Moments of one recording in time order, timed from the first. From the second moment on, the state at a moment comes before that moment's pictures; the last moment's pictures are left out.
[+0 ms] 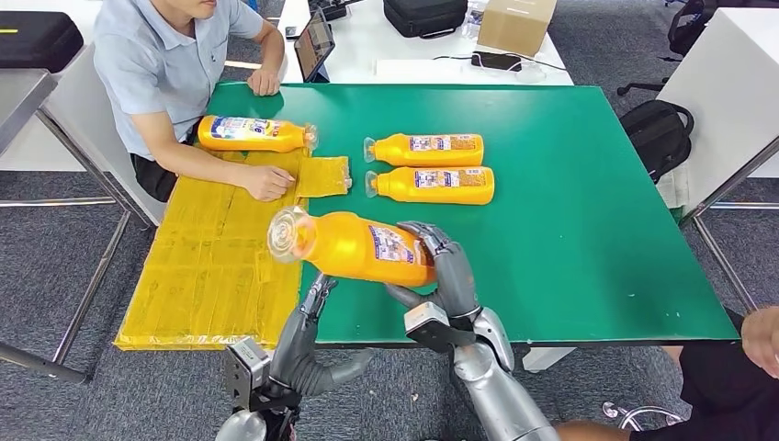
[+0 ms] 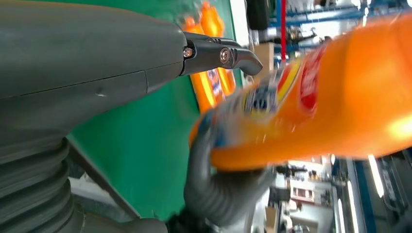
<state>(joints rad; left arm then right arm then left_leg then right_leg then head) 0.03 -0.16 -0.48 -1.41 -0.06 -0.06 -0.62 -0.27 0.15 0.30 -1.10 0.39 -0.38 -0.66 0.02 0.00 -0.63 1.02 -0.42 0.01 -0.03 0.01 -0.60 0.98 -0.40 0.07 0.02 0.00</state>
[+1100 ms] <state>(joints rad) -0.02 -0.24 -0.38 -1.41 0.21 0.05 -0.49 -0.30 0.27 0.61 -0.97 0.32 -0.44 -0.66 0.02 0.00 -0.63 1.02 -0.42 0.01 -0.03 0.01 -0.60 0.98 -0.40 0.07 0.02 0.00</state>
